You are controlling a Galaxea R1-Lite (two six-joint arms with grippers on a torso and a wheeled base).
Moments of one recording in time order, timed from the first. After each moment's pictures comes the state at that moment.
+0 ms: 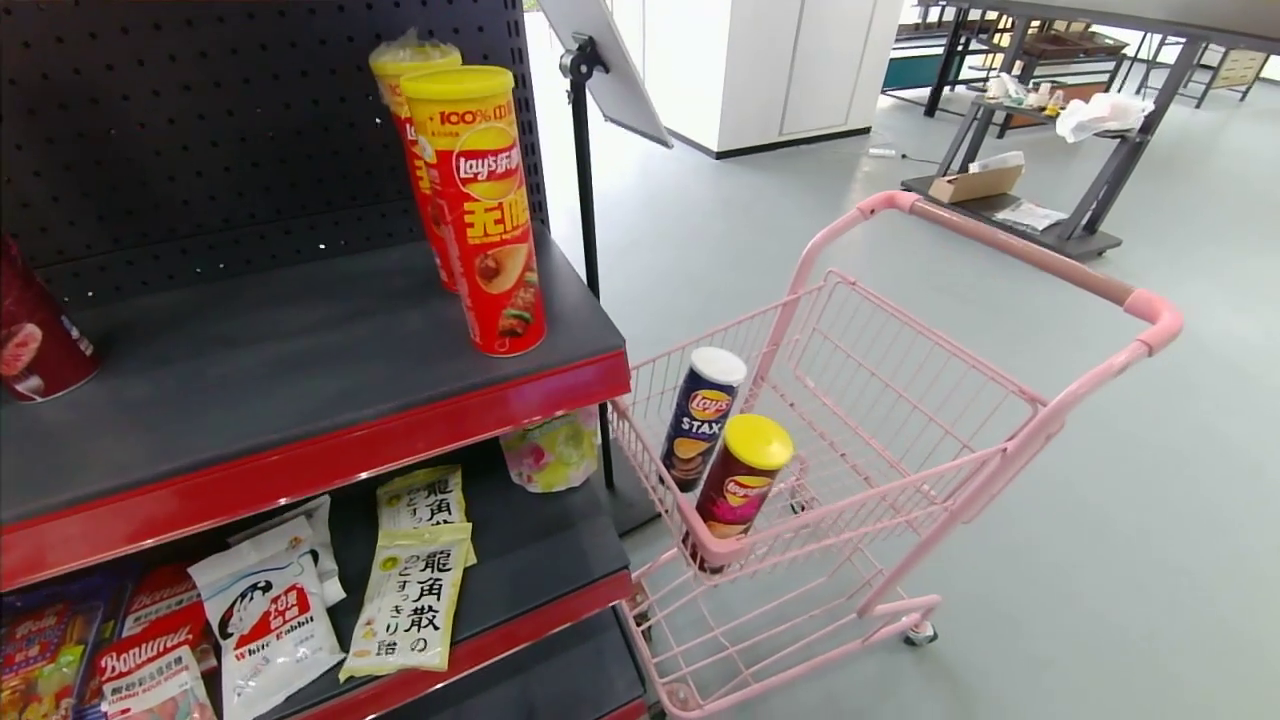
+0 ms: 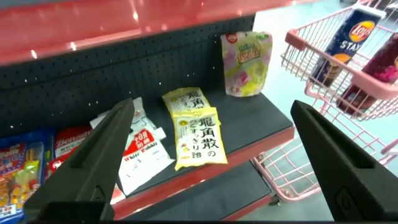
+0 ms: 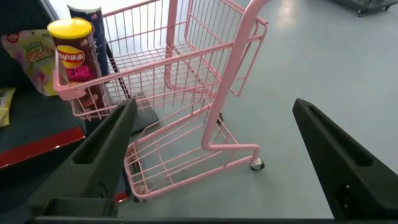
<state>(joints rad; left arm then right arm) -0.01 0.00 0.00 0.00 -0.02 0.00 0.00 0.00 0.00 0.00 -0.03 0.01</state>
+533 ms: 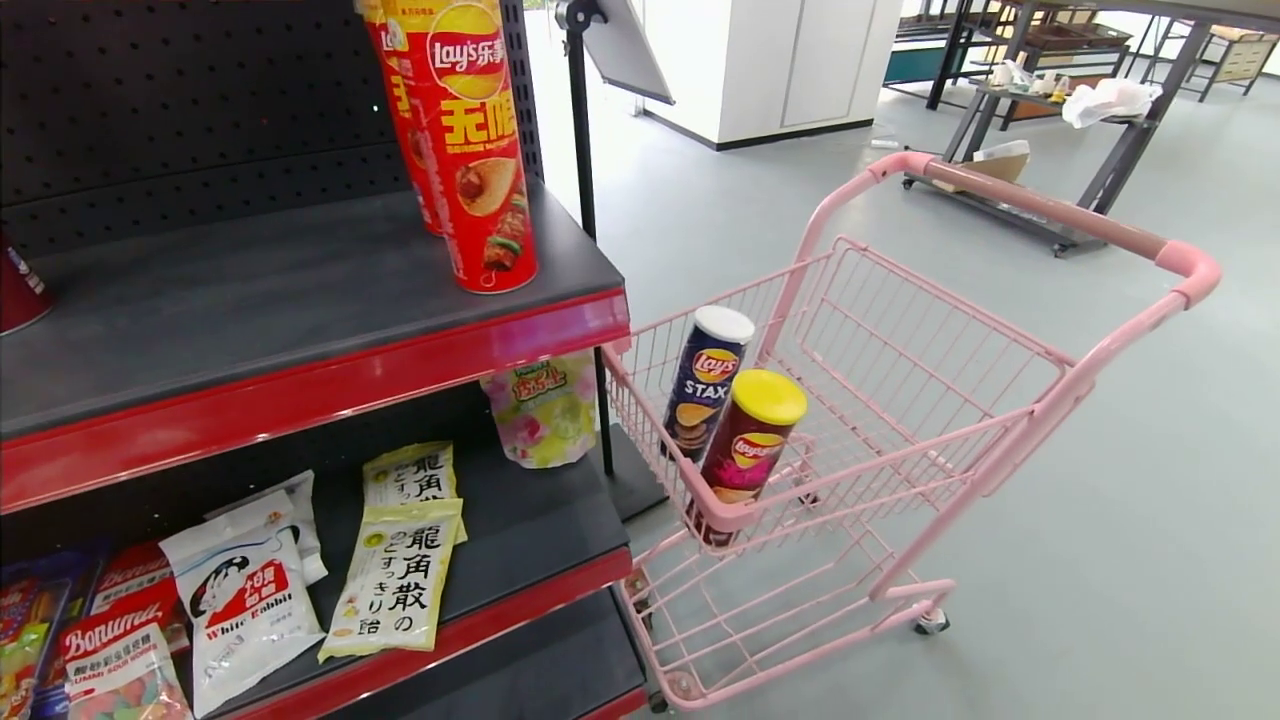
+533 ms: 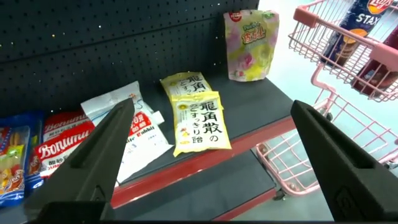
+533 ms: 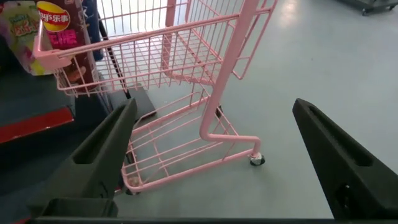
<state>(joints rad) -0.01 0.00 0.00 0.00 -0.02 0.00 0.00 0.00 0.00 0.00 -0.02 -0.02</state>
